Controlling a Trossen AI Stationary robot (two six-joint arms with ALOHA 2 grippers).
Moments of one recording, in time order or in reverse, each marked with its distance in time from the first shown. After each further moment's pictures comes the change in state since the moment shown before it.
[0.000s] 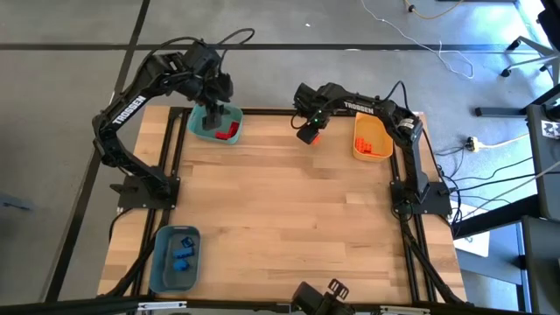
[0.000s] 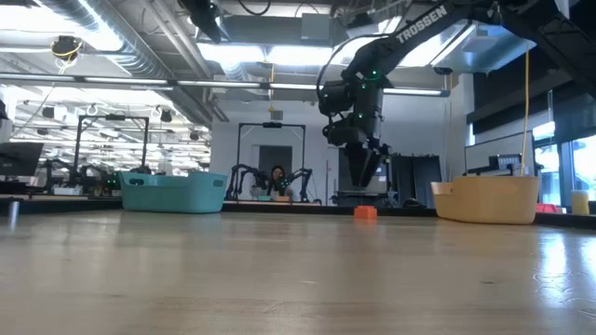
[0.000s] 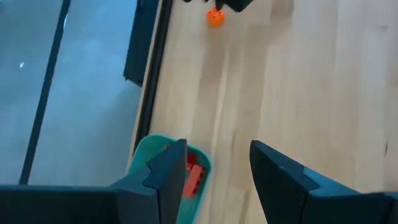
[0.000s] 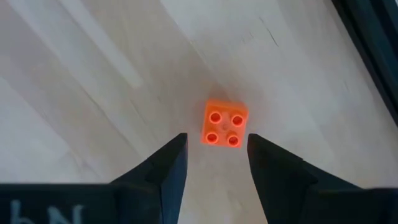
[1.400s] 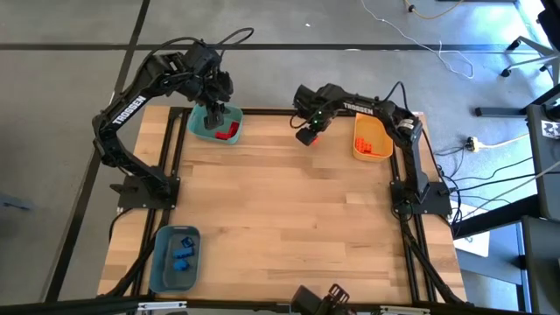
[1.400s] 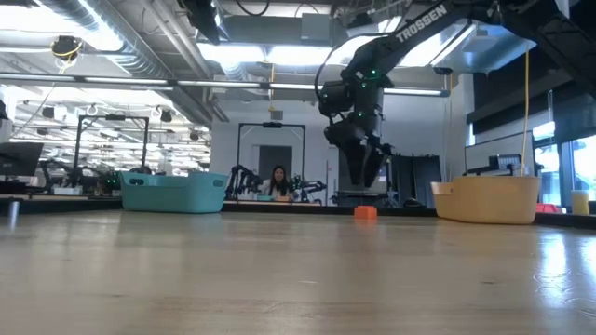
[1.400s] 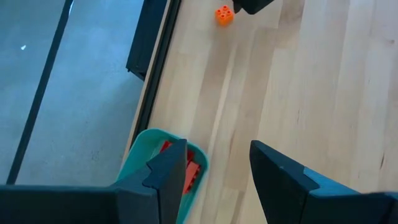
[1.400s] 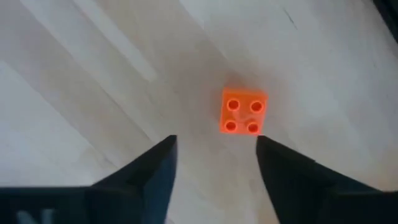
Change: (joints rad) left arm -0.001 0.000 0.000 0.002 -0.027 -0.090; right arm 0.015 0.000 0.000 -0.033 -0.046 0.083
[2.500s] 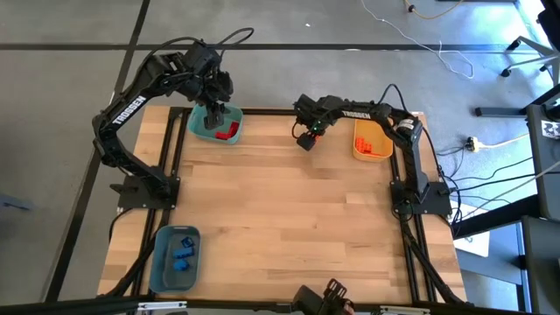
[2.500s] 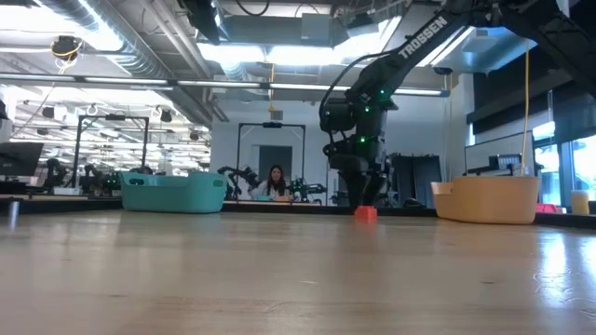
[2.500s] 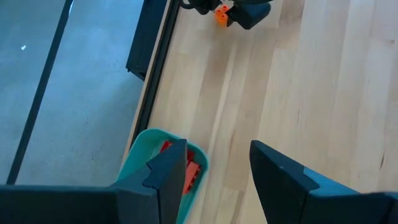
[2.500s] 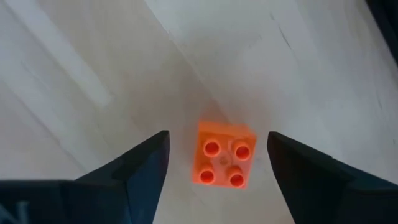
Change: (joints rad) left arm 0.000 0.000 0.000 0.000 0.000 0.000; right arm 0.002 -0.002 -0.199 0.293 0.110 -0.086
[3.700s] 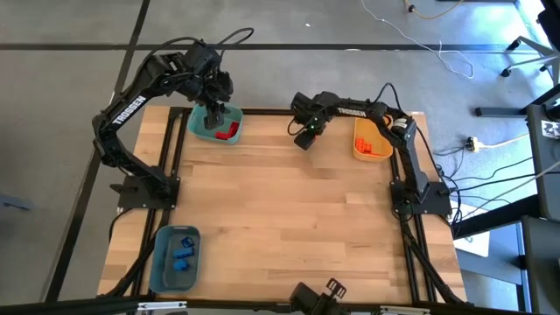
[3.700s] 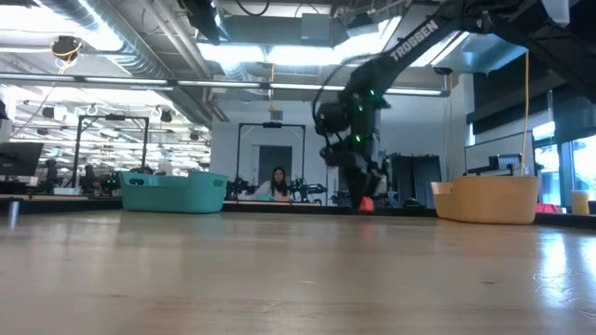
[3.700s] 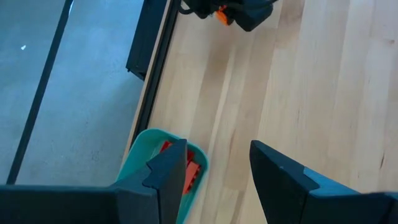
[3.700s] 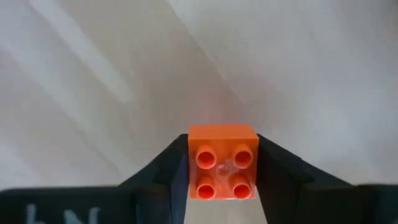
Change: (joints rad) left arm 0.000 0.000 0.000 0.000 0.000 0.000; right arm -0.002 0.065 0.123 -0.147 -0.056 0.025
